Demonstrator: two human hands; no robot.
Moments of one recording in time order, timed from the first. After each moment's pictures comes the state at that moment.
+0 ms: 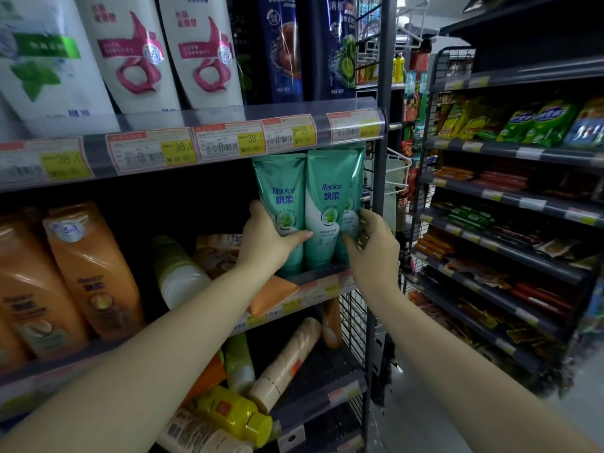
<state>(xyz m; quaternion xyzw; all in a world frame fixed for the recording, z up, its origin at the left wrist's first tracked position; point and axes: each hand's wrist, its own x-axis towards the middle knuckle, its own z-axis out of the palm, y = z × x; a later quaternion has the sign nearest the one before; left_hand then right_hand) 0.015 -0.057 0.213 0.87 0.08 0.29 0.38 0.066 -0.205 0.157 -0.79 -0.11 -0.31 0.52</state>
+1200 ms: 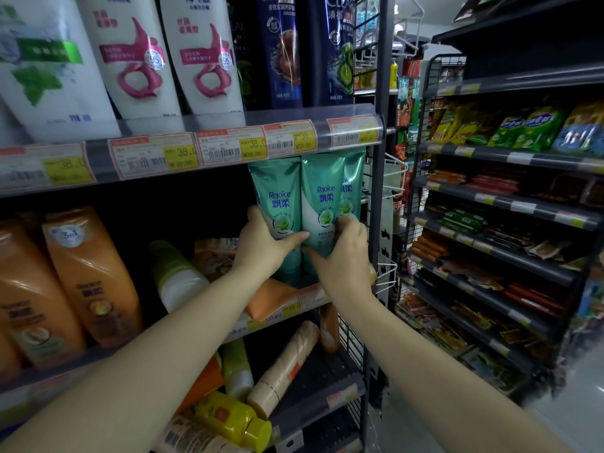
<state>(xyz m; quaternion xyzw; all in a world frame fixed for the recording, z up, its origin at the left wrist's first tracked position) 0.017 -0.048 0.209 0.87 0.04 0.29 0.41 0.039 -0.171 0.168 -0.80 -0.13 -0.29 0.51</state>
